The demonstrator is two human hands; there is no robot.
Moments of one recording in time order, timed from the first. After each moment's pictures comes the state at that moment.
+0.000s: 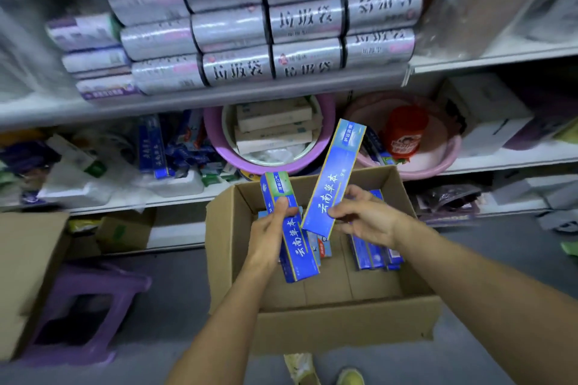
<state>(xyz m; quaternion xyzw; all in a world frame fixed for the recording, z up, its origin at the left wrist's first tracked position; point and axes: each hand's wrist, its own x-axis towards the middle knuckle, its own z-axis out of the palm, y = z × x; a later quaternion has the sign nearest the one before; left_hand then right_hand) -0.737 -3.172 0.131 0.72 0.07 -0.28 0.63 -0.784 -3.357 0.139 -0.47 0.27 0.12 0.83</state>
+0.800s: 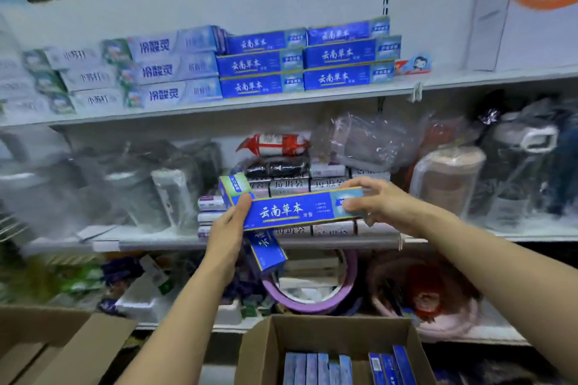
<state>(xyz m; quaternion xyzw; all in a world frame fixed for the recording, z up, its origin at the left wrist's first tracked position) -0.721 -3.116 0.432 0.68 -0.04 0.00 0.73 -0.782 -3.375 0.461 -0.77 0.02 -0.03 0.63</state>
